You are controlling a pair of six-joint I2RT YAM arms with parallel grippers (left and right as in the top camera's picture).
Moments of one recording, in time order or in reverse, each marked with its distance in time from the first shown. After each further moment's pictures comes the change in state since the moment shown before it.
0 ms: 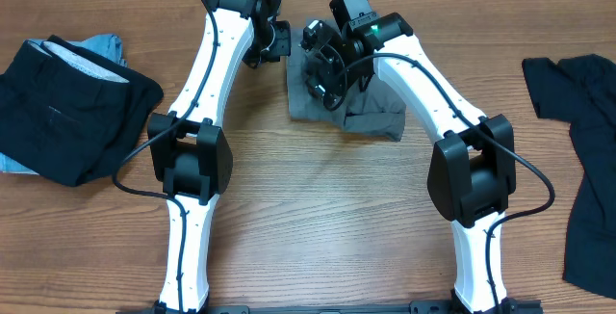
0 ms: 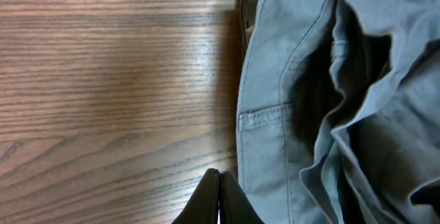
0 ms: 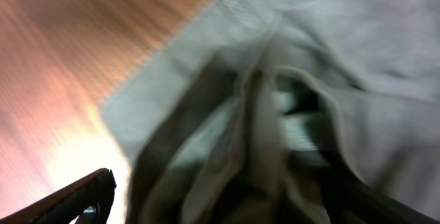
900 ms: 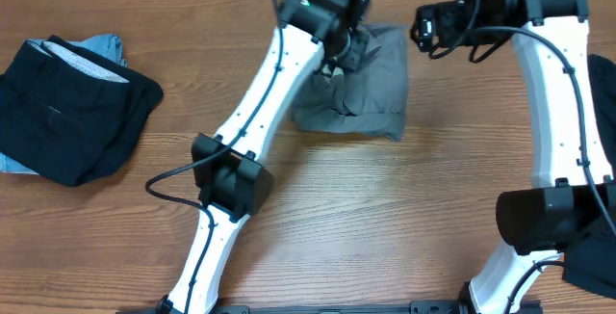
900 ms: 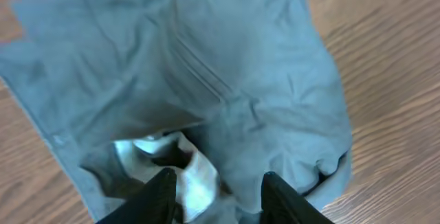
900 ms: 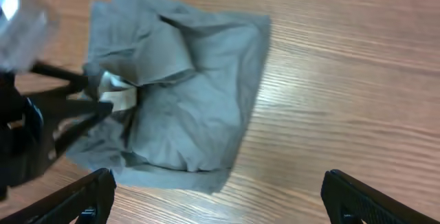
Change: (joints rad) left arm -0.279 -0.006 0.177 -0.044 -0.044 0.134; right arm -0.370 -0.281 0.194 -0.370 0.045 0.354
